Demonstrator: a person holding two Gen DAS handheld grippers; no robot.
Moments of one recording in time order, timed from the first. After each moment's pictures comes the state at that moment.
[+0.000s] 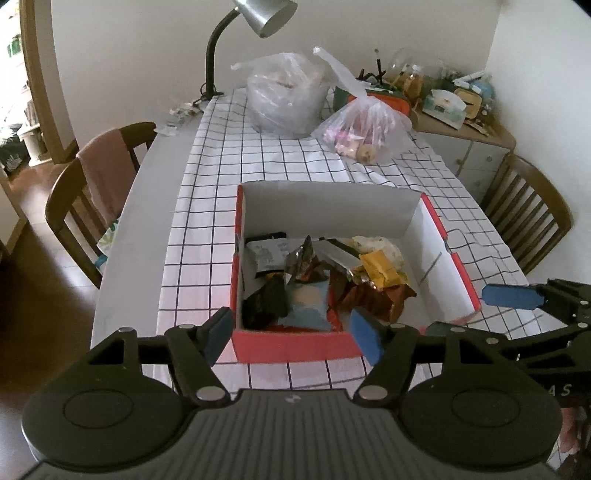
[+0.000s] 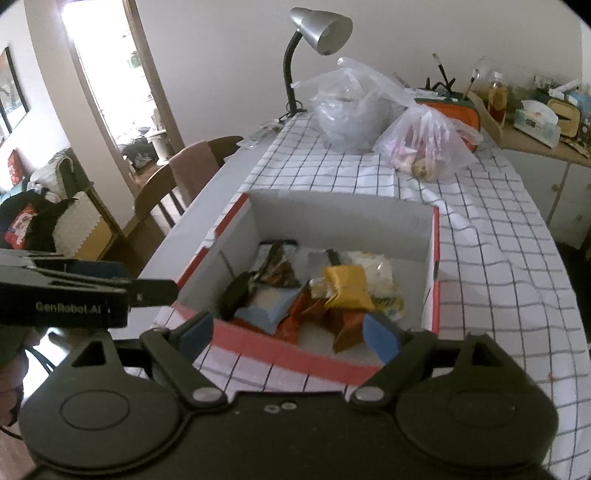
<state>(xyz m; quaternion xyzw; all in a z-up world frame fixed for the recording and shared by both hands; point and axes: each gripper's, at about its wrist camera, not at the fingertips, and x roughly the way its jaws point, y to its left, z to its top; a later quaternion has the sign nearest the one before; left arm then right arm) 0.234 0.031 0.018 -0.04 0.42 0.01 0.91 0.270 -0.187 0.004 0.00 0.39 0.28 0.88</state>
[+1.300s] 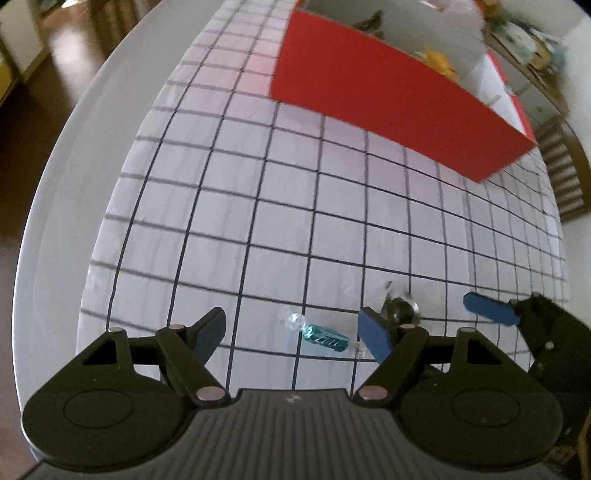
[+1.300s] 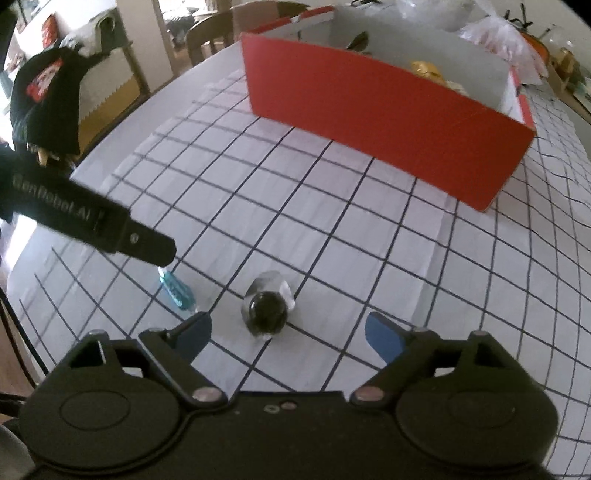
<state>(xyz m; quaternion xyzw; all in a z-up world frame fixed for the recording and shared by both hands) 0.129 0.032 -0.115 -0.18 0.58 0.07 0.79 0.156 -0.172 -0.123 -0.17 0.48 0.32 0.80</state>
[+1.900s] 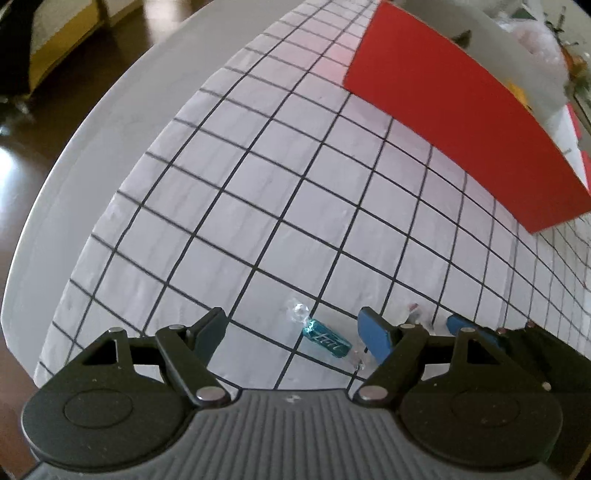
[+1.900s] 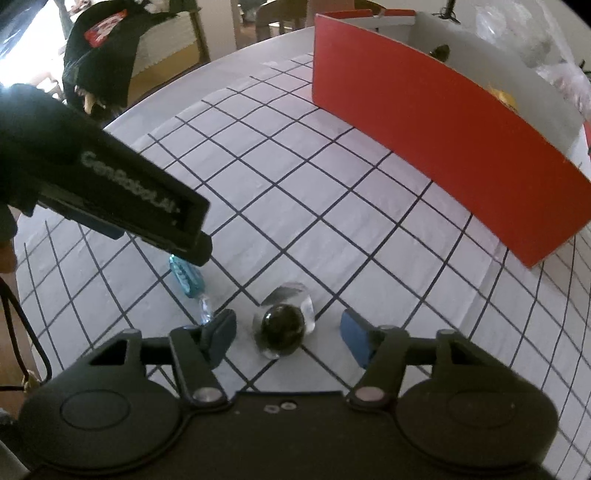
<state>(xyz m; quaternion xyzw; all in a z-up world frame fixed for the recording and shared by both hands) 0.128 0.025 -0.130 -0.25 0.57 0.21 0.76 0.166 -0.154 -0.135 -0.24 0.46 0.41 0.75</state>
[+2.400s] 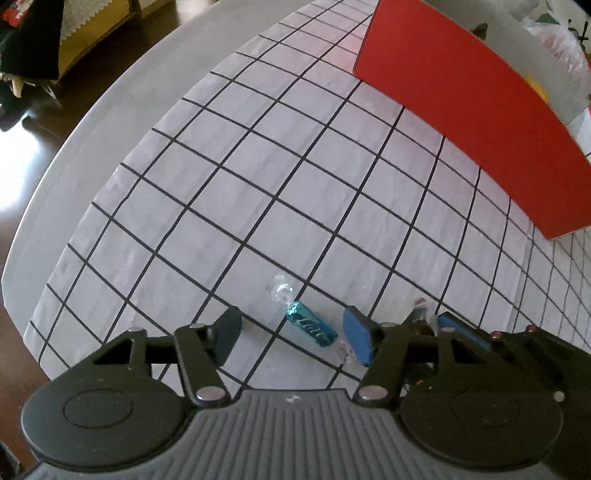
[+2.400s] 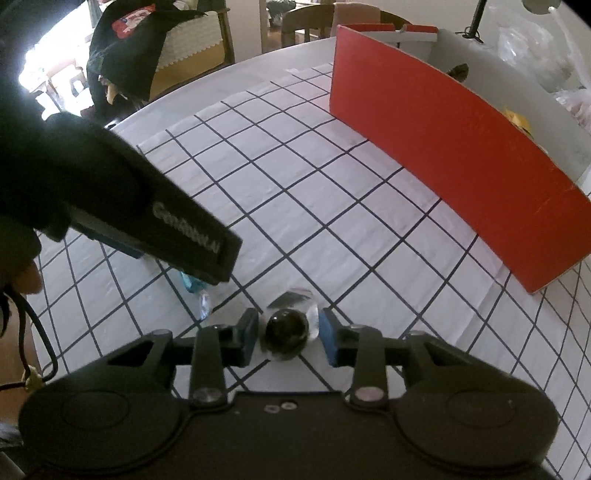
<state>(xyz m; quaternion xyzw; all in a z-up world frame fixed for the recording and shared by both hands) 0.132 0.003 -0.136 -0.24 0.56 0.26 0.75 0.165 -0.157 -0.134 -0.26 0.43 0.44 0.74</state>
